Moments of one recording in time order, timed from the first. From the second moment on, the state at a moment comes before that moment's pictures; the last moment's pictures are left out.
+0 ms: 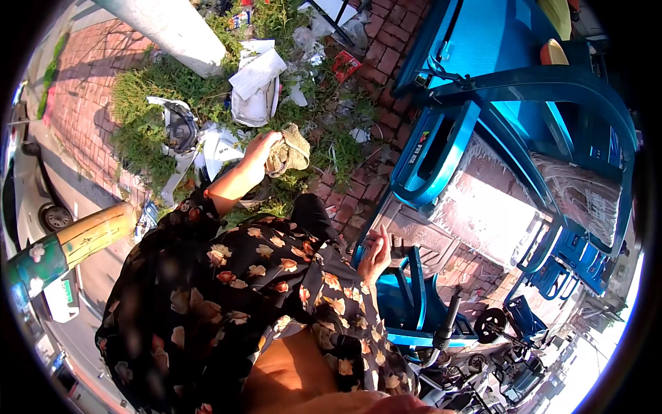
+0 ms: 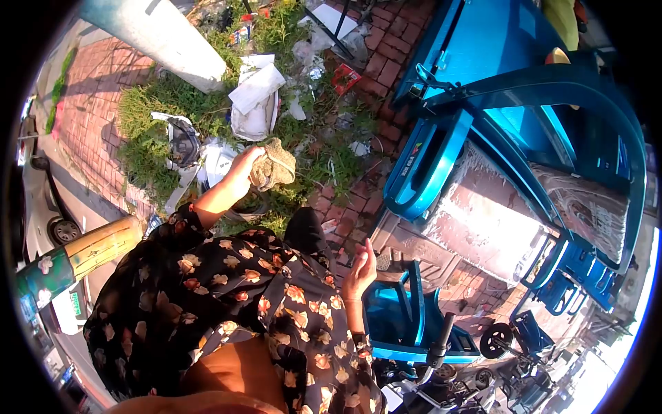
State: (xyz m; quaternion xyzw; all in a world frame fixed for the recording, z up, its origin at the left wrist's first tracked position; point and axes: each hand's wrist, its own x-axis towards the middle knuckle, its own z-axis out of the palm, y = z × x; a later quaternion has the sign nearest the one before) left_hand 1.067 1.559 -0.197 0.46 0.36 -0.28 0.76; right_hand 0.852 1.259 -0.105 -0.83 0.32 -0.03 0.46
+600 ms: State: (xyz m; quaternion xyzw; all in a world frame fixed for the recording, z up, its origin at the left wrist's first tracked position) left_hand 1.251 1.518 -0.169 0.41 0.37 -0.23 0.80; right_hand 1.241 1.134 0.027 -0.82 0.13 -0.51 0.23
